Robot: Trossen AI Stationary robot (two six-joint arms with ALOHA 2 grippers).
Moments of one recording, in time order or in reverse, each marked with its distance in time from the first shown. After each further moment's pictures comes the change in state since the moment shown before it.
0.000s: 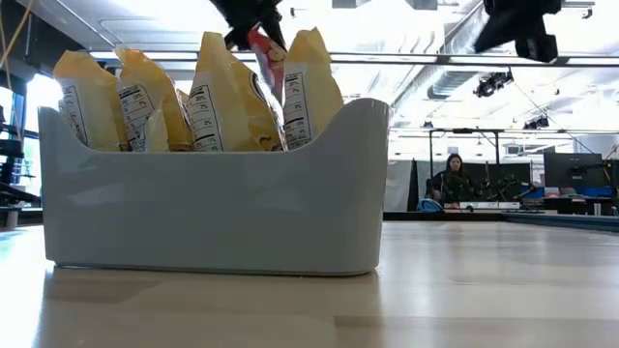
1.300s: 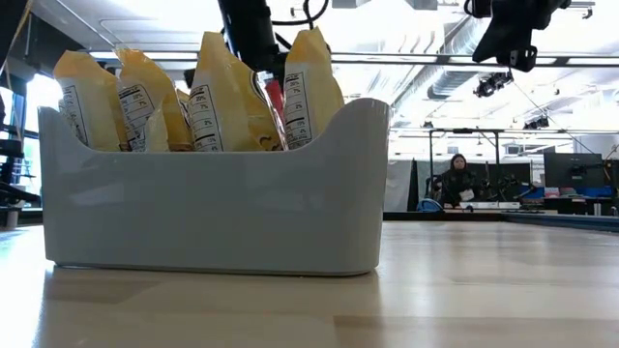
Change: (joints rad) left arm -0.138 0.350 0.197 -0.396 -0.138 -0.756; right arm -0.183 0.047 0.000 -0.034 -0.232 -0.392
